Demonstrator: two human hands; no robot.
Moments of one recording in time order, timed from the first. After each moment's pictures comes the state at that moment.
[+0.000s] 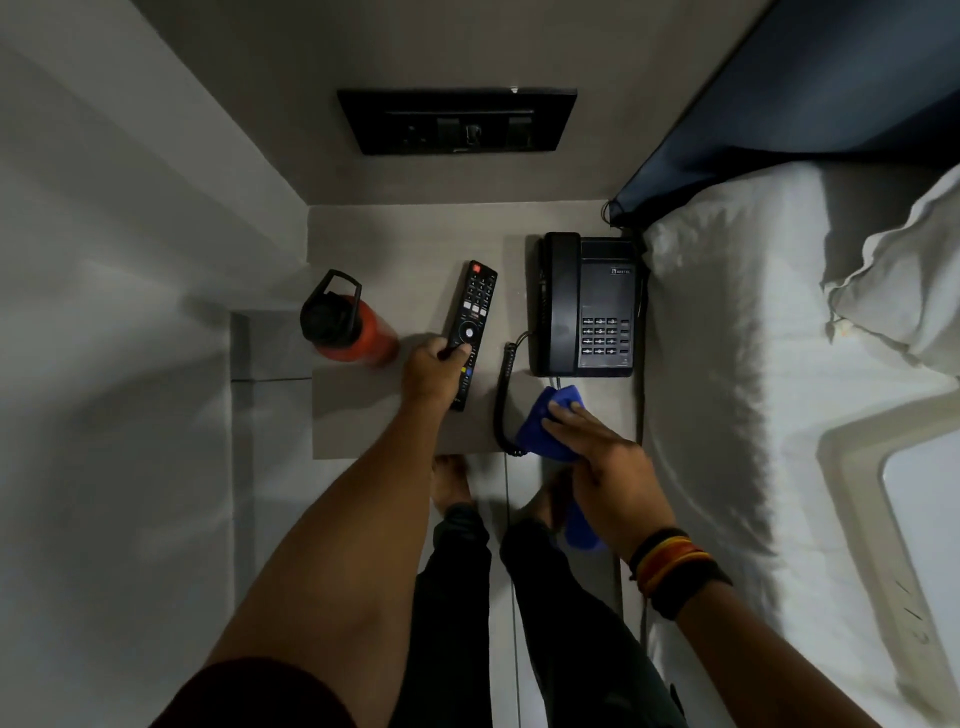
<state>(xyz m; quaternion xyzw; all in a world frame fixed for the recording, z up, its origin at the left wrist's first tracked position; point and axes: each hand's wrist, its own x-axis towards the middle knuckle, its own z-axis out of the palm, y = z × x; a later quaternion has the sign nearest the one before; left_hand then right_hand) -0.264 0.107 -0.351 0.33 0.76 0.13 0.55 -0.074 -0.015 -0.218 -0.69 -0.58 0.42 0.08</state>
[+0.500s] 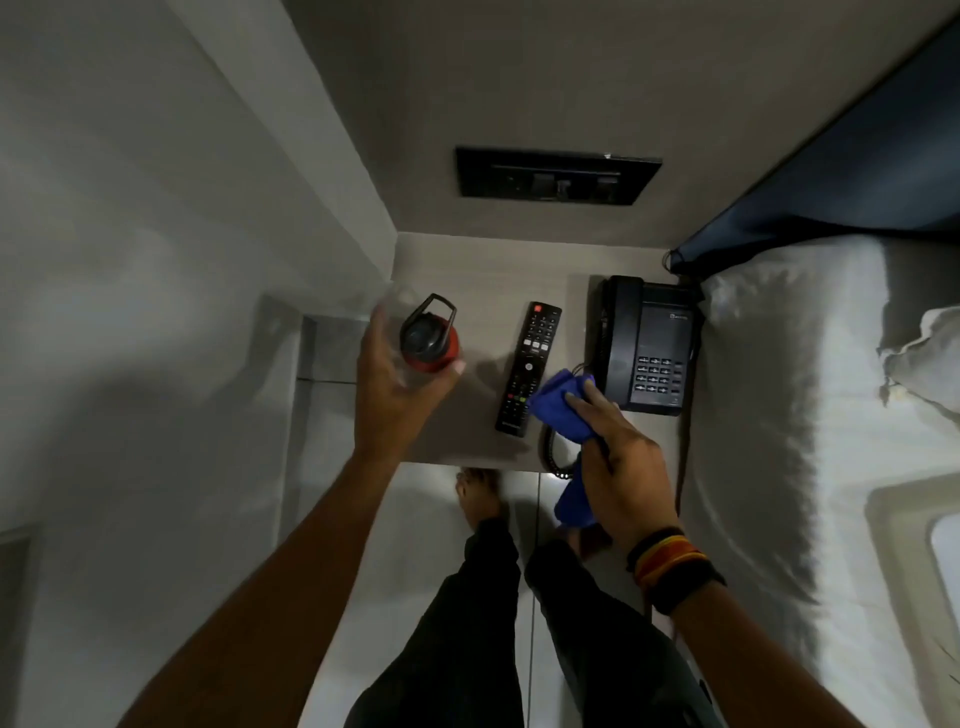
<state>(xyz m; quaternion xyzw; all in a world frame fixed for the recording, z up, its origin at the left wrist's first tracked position) -0.379 0.084 -0.250 0.43 0.74 0.29 0.43 -0.129 0.022 -0.189 -0.70 -0.55 0.43 0.15</state>
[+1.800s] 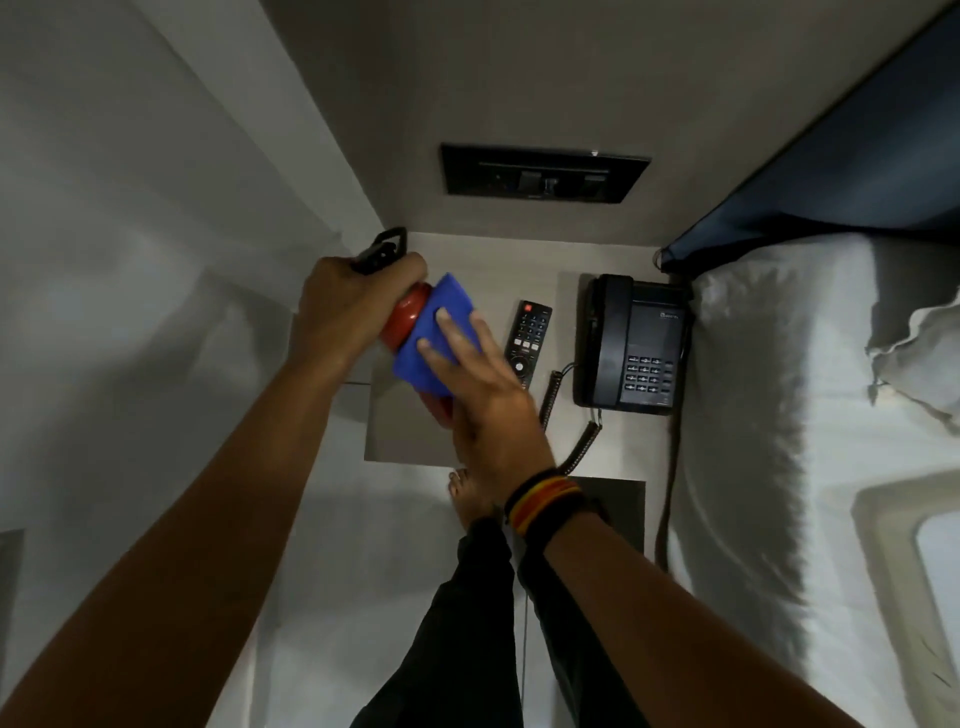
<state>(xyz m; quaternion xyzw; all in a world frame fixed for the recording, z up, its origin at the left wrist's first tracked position) -0.375 0.178 -0.161 0.35 0.80 0.24 0.42 -0.217 0.075 -0.171 -0.55 -0.71 0.34 0.28</state>
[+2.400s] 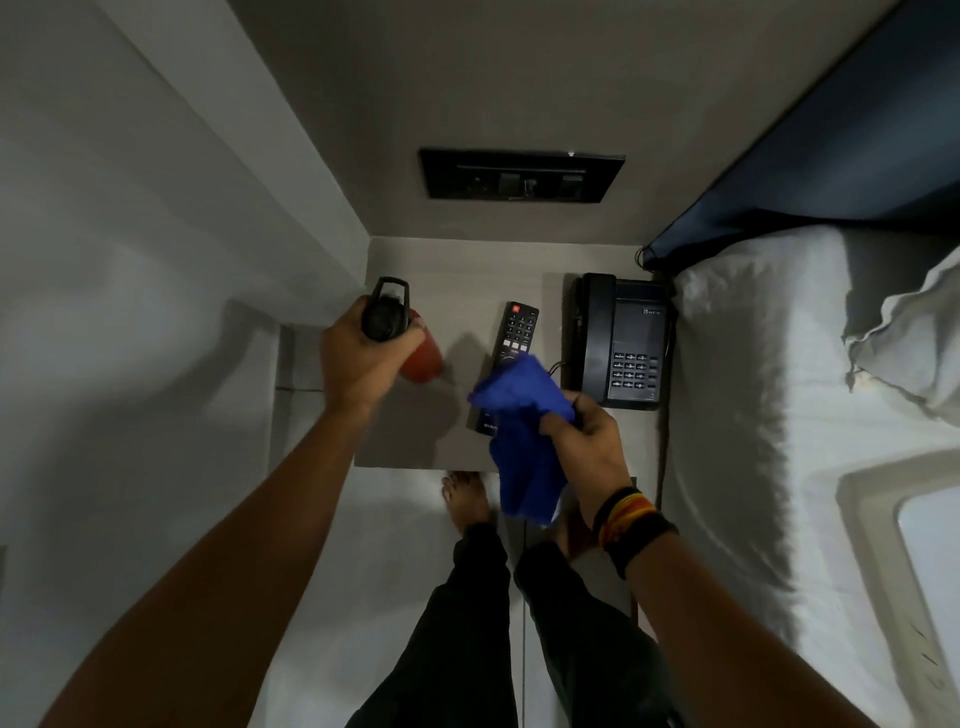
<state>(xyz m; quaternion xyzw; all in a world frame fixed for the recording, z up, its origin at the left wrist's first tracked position) -0.366 0.135 -0.224 0.41 0.78 0.26 0.39 -0.137 0.042 -0.206 -0.70 -0.21 0.60 0.31</state>
